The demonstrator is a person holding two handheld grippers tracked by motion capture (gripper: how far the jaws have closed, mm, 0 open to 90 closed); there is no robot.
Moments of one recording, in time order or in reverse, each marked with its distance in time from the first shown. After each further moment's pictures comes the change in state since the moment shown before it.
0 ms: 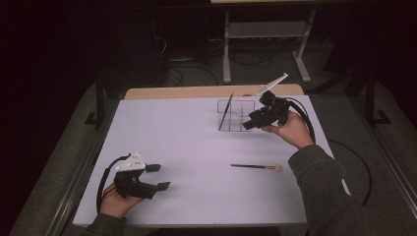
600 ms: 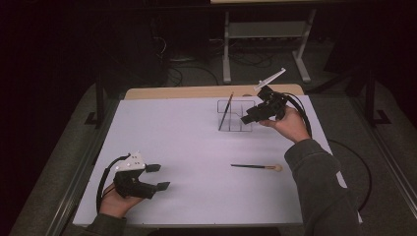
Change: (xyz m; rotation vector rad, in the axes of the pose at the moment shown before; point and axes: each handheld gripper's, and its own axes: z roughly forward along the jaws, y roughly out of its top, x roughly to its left) left arm 0.001 -0.001 -0.001 0.000 0.000 0.003; right arm -0.011 0.012 0.004 -0.002 -0.005 0.014
